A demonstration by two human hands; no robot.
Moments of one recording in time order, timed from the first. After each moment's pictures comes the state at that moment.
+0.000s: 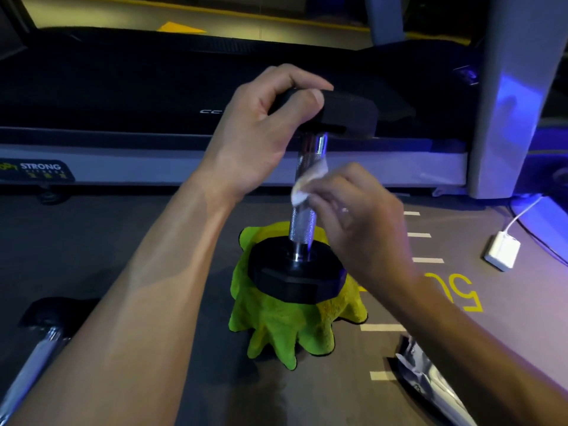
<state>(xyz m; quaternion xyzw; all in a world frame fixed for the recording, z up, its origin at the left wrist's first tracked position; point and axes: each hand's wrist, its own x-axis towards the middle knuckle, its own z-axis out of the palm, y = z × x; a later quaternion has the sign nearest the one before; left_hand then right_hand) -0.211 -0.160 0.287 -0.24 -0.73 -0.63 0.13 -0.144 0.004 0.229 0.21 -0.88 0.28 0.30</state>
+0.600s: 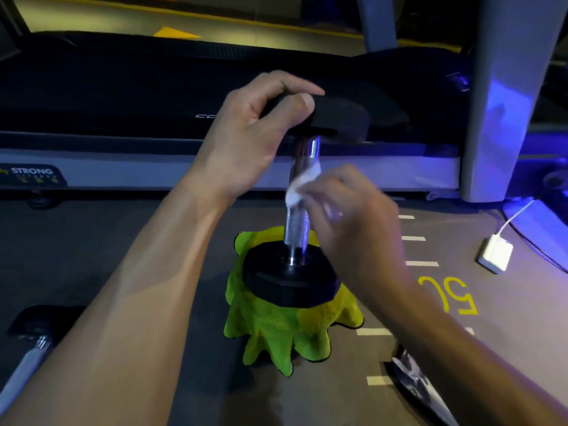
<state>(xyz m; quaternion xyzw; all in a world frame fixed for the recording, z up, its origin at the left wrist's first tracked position) -0.215 -0.163 0.285 -0.25 -0.73 -0.63 0.12 -0.139 -0.004 0.235 0.18 -0.89 0.28 0.32</state>
